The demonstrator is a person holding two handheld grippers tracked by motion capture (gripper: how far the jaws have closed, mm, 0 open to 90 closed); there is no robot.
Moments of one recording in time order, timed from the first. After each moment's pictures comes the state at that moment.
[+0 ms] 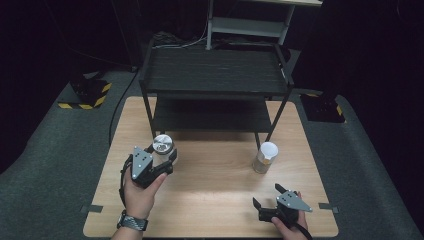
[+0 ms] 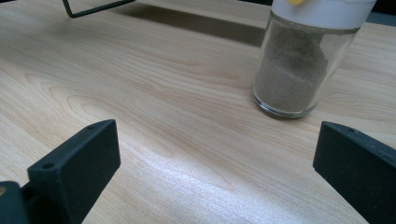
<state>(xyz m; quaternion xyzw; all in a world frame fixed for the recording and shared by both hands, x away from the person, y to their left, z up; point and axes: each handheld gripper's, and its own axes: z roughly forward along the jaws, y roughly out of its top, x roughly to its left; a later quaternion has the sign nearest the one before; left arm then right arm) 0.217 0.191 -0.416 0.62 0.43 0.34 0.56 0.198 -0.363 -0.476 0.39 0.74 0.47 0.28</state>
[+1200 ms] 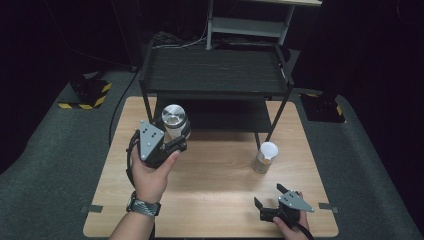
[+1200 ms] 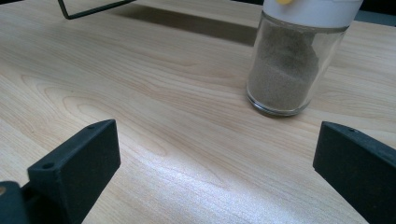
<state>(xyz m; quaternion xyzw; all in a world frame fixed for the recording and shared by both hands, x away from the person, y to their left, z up) 0.221 0.150 -0.329 0.59 0.39 0.40 0.58 0.197 -0.366 -0.477 0.39 0.74 0.47 0.28</state>
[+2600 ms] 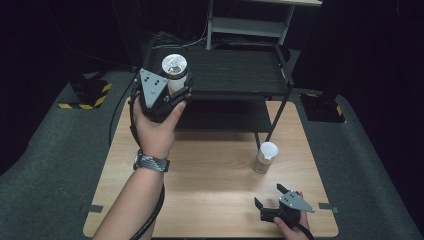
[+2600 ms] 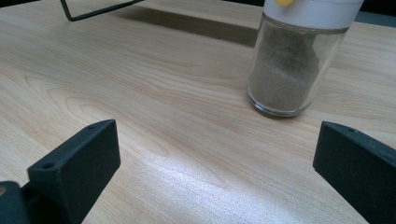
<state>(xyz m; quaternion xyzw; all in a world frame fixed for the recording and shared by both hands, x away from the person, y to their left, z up) 0.279 0.132 -0.258 0.55 0.39 0.45 0.58 0.197 -0.369 -0.478 0.39 0.74 0.48 0.28</state>
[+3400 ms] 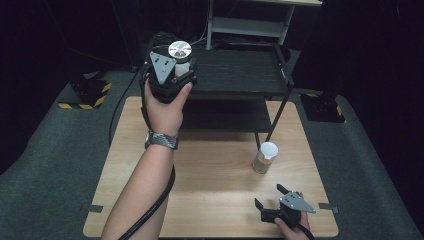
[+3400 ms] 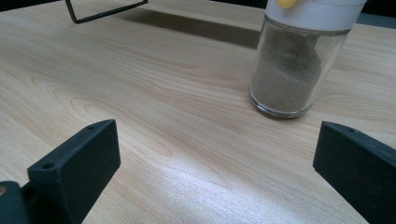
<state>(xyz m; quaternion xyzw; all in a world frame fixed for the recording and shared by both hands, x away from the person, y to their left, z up) 0.328 0.114 -0.253 0.55 0.42 0.45 0.57 0.196 -0.372 -0.479 0.39 0.74 0.48 0.27</state>
